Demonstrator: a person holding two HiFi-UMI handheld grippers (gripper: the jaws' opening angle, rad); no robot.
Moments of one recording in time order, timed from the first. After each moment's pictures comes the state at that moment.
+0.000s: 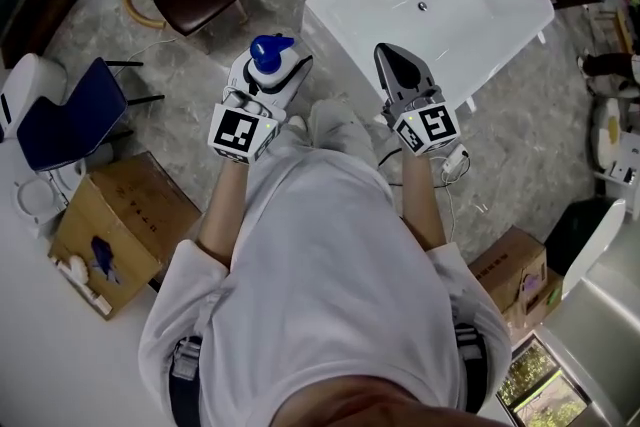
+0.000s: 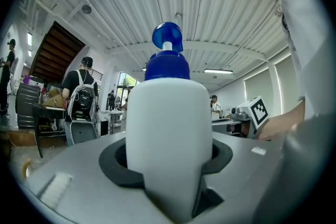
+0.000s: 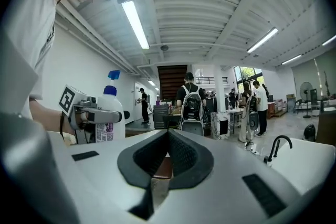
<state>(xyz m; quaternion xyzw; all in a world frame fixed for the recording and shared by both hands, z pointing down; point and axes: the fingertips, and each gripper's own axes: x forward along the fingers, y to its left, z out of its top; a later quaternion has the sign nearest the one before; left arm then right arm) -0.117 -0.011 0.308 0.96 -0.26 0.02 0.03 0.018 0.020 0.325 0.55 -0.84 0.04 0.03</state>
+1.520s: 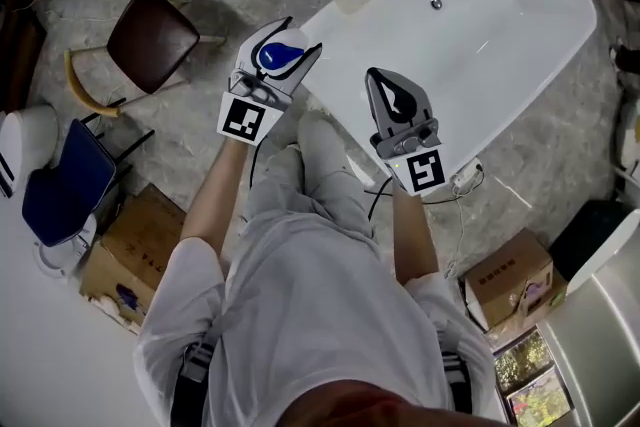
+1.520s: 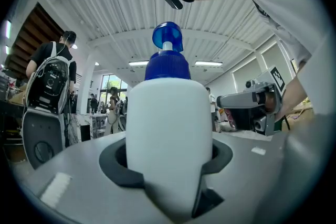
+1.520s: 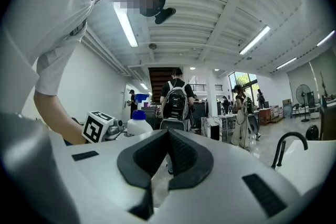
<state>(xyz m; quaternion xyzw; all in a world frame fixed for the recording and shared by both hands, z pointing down) 0.115 -0.292 0.511 0.98 -0.19 0.00 -0.02 0.176 -0.206 0.469 0.58 -0.81 0.02 -0.01</state>
